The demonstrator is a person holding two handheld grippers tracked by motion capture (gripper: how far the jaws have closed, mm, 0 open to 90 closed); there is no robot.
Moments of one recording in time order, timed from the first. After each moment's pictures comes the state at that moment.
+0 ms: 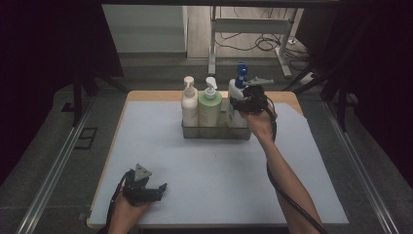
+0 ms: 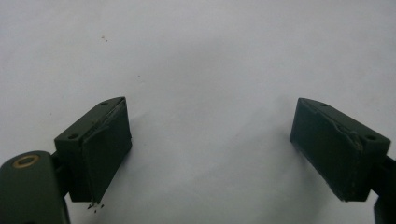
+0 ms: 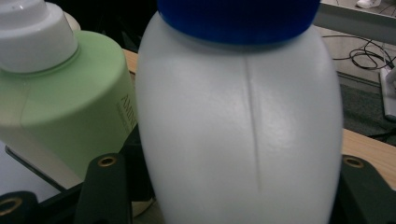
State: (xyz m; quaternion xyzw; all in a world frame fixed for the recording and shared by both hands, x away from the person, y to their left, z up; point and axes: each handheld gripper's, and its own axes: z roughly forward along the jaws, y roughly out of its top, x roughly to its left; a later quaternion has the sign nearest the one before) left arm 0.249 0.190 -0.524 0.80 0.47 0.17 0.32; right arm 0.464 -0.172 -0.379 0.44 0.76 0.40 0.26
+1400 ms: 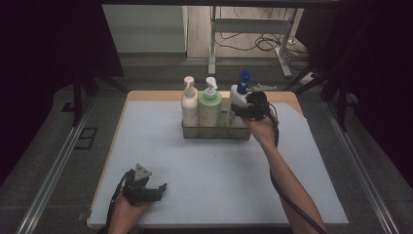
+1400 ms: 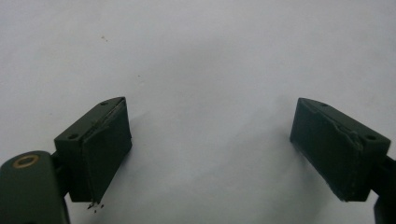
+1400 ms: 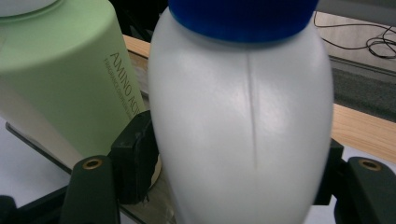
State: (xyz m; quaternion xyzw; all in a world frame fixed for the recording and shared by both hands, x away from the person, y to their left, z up) left arm 0.249 0.190 -0.524 0.80 0.47 0.17 0.33; right arm 0.460 -0.185 -0.399 0.44 0.76 0.41 0.23
